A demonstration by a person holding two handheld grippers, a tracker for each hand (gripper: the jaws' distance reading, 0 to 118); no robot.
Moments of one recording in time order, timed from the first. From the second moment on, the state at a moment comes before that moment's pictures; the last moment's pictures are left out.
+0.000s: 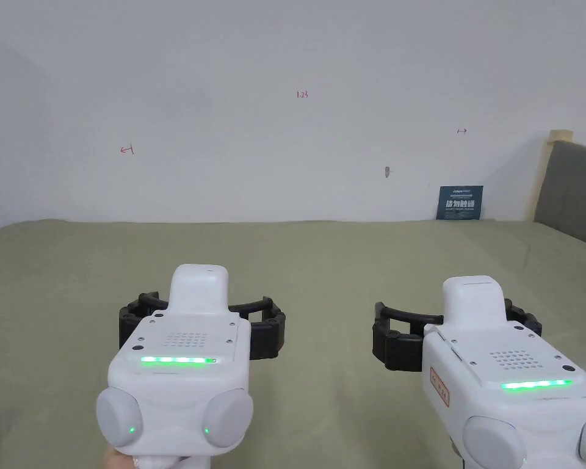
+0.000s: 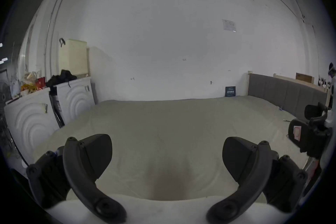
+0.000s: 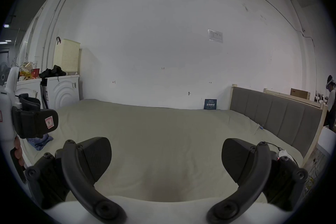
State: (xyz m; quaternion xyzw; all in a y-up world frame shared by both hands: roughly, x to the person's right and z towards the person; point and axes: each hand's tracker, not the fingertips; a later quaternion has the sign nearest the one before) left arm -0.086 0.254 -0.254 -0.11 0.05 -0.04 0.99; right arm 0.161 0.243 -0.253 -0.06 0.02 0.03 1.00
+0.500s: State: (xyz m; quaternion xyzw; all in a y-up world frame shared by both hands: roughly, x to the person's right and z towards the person) left arm -0.077 0.249 -0.253 -0.10 0.06 -0.07 0.99; right arm 0.162 0.241 -0.253 -0.06 0.02 0.03 1.00
